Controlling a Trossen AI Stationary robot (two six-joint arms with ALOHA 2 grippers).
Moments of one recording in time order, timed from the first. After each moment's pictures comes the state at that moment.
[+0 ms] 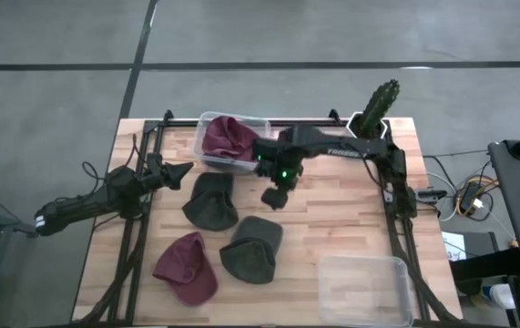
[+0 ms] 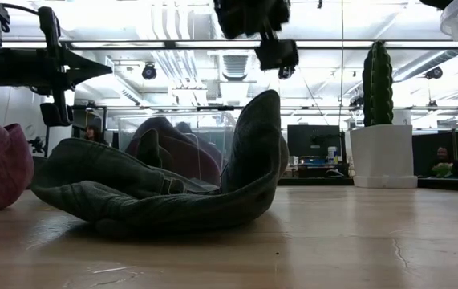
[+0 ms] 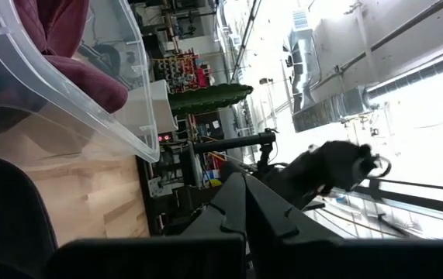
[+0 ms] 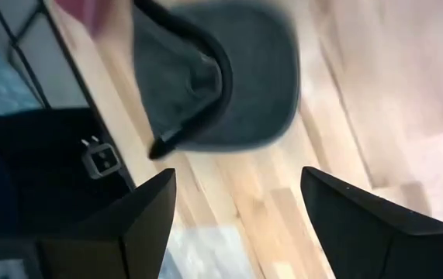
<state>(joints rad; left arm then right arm) 0.27 0.05 0.01 0.15 -0.13 -1.39 -0.12 2.05 2.08 -1.42 -0.48 0.41</state>
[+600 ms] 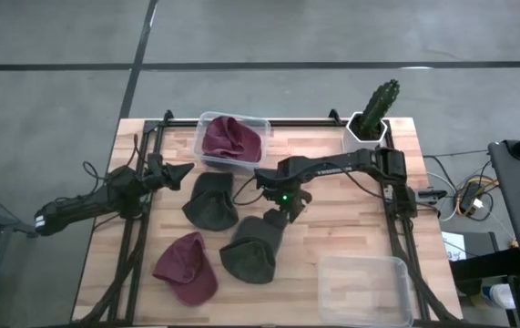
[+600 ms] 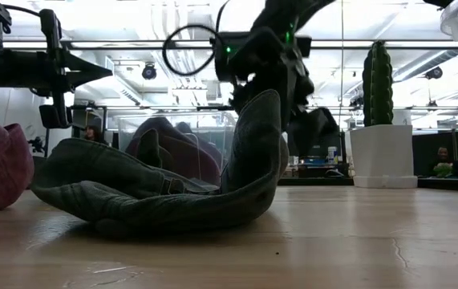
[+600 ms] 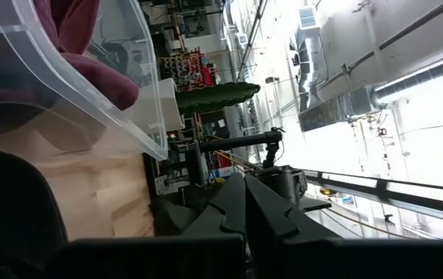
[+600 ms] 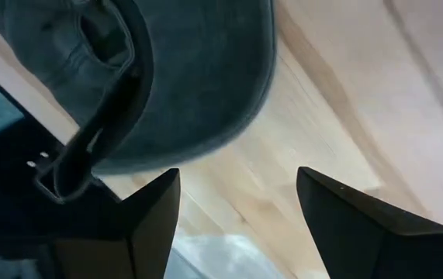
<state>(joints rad) 0.27 0.05 0.01 0.13 -0.13 -1.39 -0.08 2.05 1.55 -1.02 -0.61 0.67</state>
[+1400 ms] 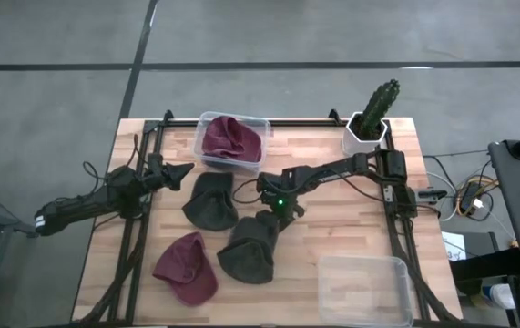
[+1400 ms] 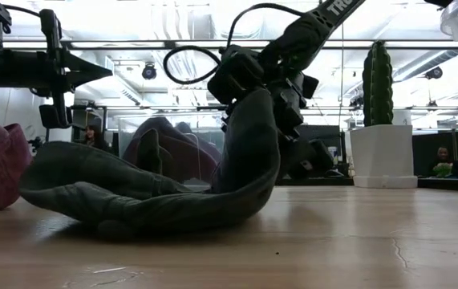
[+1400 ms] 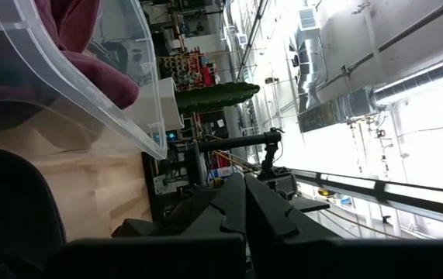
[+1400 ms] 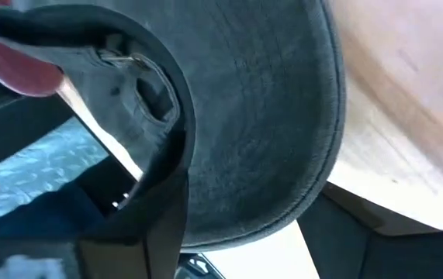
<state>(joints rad) 0.27 0.05 0.01 0.13 -0.13 -1.40 -0.07 2.05 1.31 -0.45 -0.75 1.00</state>
